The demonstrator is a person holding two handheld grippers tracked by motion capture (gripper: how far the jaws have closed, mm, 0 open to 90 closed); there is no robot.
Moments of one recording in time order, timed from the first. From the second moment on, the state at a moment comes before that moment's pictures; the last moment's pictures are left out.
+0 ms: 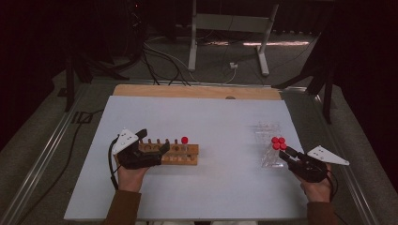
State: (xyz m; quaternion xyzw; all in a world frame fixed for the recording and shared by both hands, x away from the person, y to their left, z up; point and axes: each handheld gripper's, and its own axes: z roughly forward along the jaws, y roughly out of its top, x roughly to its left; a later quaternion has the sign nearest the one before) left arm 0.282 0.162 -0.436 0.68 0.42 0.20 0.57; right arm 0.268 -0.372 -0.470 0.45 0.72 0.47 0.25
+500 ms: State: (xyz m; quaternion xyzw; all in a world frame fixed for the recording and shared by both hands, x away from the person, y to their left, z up) left arm 0.282 0.163 -0.436 0.67 0.42 0.21 0.57; right arm 0.273 -0.363 -0.477 0.44 0.73 0.46 0.27
